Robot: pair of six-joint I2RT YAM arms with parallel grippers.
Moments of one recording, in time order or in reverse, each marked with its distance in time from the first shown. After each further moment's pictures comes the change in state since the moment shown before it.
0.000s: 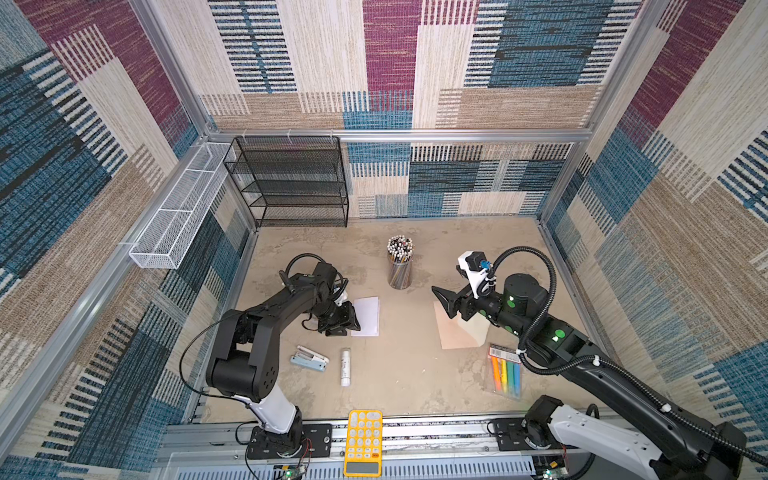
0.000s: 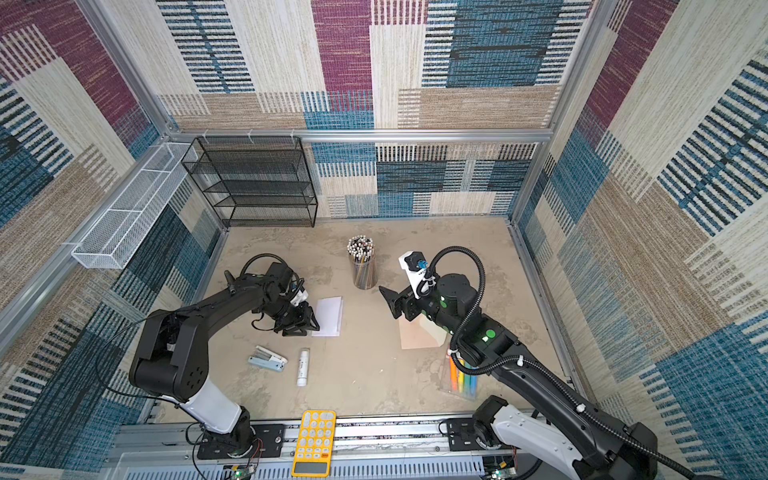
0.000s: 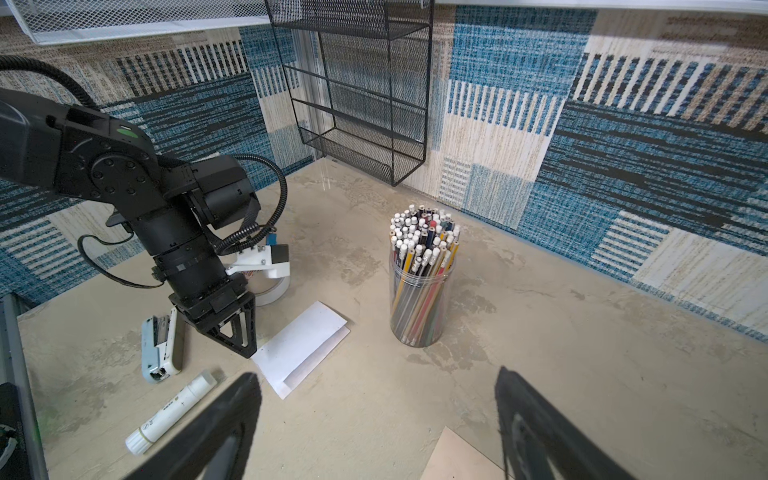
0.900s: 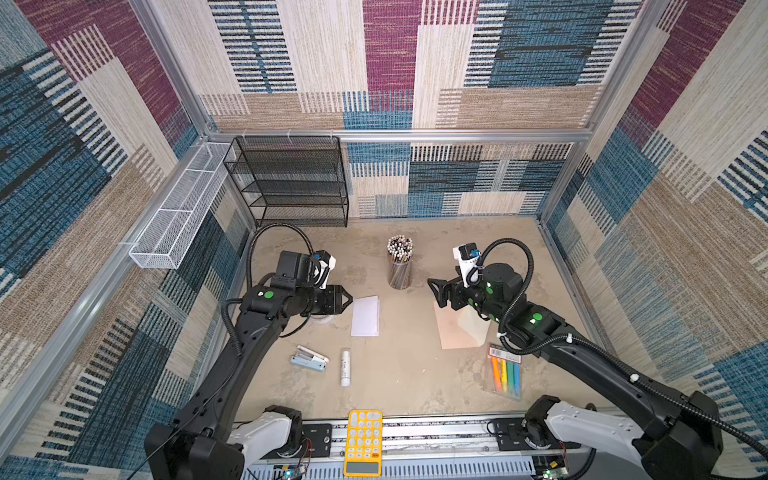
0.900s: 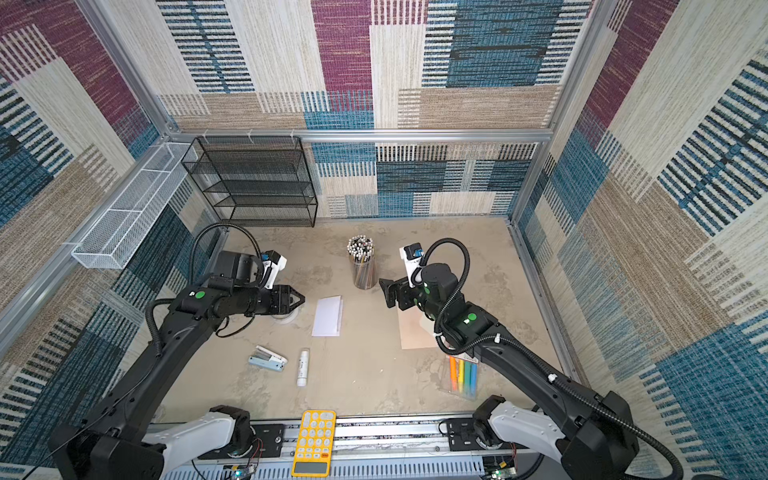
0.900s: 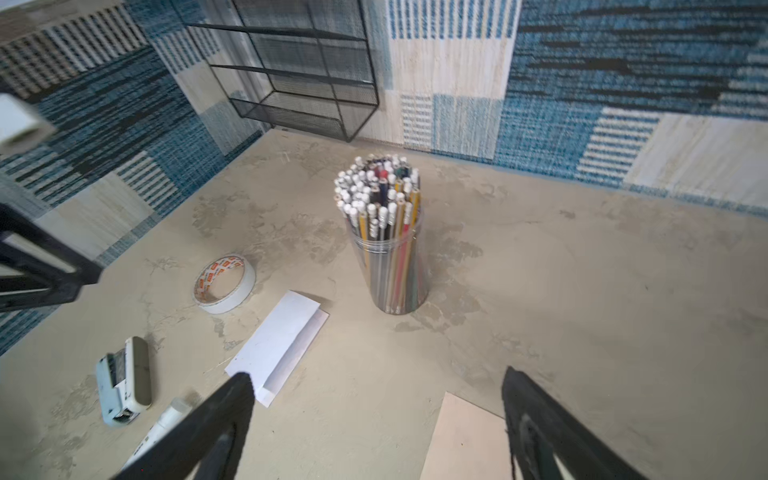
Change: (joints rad) left arm -0.010 -0.527 0.049 0.018 -0.044 0.099; right arm -0.085 0.176 0.030 -0.031 0.093 0.217
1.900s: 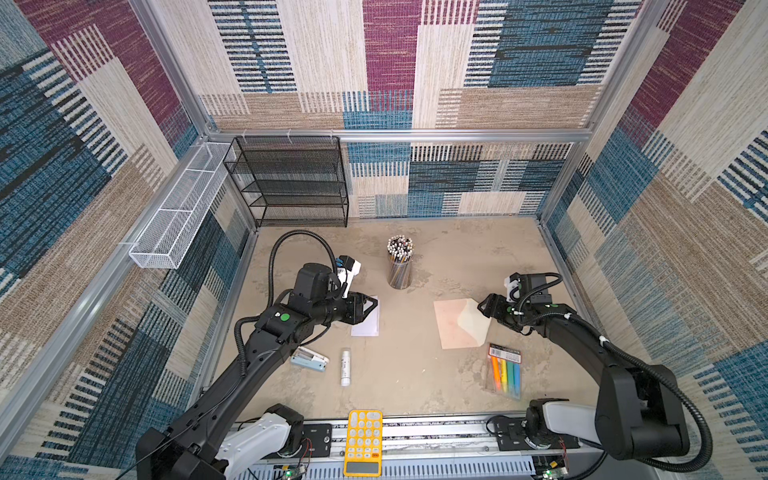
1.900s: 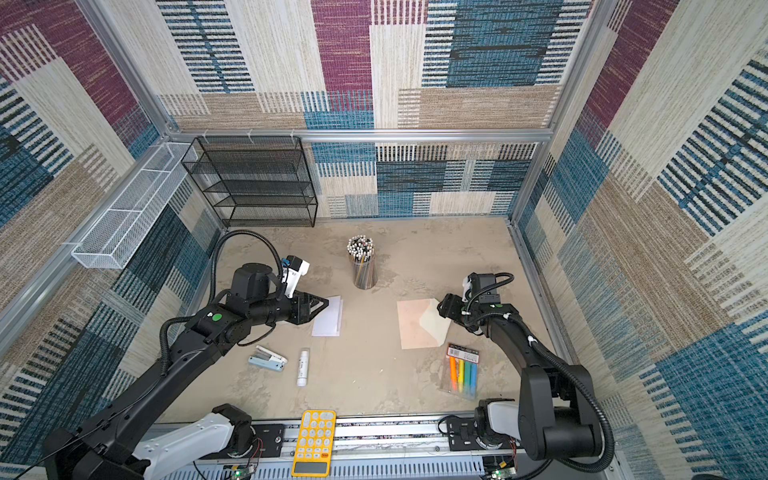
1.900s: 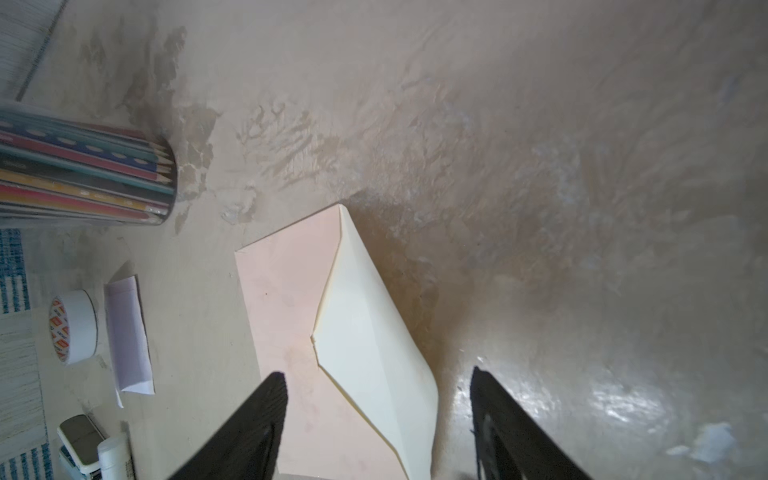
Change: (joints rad) left arm -0.206 -0.067 -0.161 0.315 0.018 -0.085; right arm -0.557 0.206 -0.191 -0.214 -0.379 0.228
